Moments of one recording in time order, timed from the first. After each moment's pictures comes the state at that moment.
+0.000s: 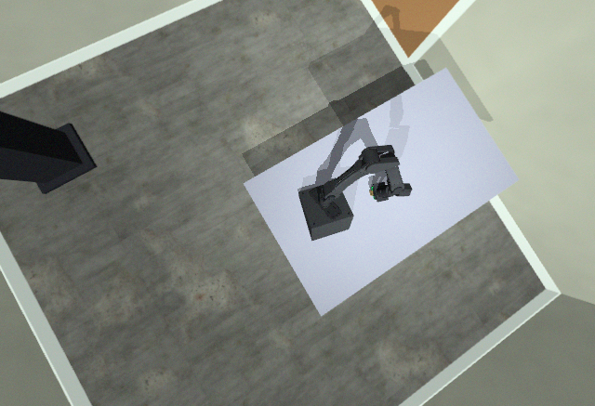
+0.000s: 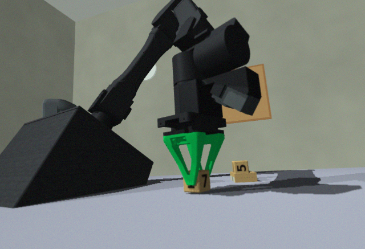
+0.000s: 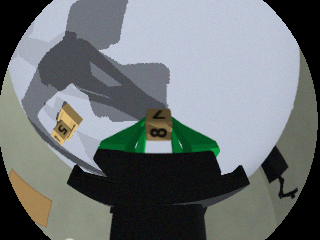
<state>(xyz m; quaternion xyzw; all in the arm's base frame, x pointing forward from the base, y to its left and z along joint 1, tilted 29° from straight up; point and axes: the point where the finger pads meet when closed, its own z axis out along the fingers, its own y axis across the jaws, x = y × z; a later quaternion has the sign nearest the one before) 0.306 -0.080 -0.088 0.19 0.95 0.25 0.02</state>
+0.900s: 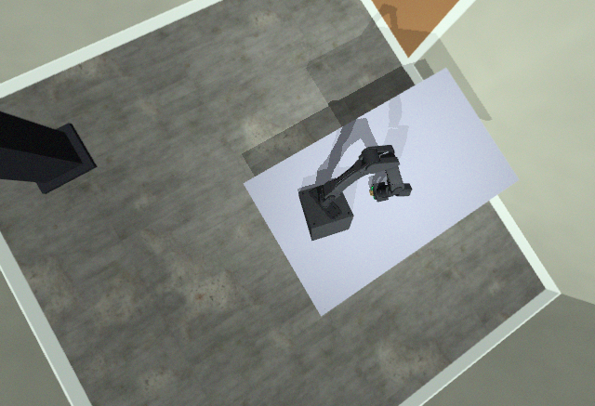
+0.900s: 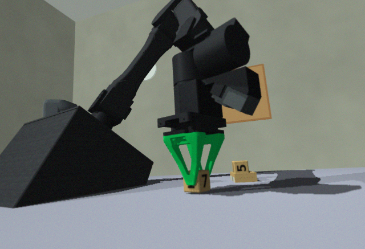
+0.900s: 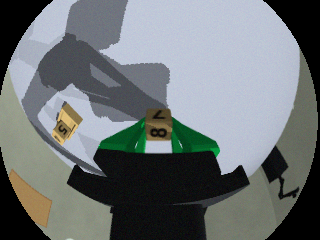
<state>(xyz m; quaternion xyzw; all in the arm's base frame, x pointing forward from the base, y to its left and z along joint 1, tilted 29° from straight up) 0.306 -0.080 -0.088 0.19 0.95 0.25 0.02</state>
